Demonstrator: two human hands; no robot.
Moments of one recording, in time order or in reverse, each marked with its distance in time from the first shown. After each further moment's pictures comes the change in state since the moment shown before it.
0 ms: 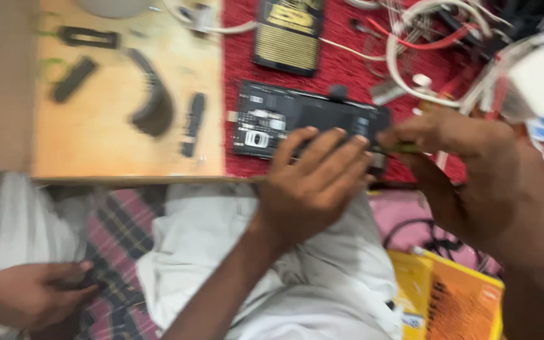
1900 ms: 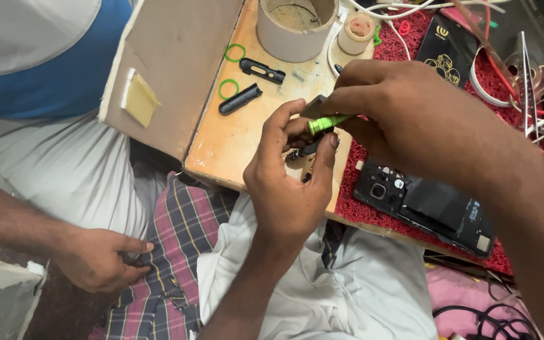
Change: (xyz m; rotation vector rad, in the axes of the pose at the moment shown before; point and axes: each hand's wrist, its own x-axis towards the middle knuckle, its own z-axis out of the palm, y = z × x) left_hand 0.008 -0.061 -0.112 -0.305 0.593 -0.793; right_hand 0.209 -0.108 0.060 -0.054 -0.288 -0.566
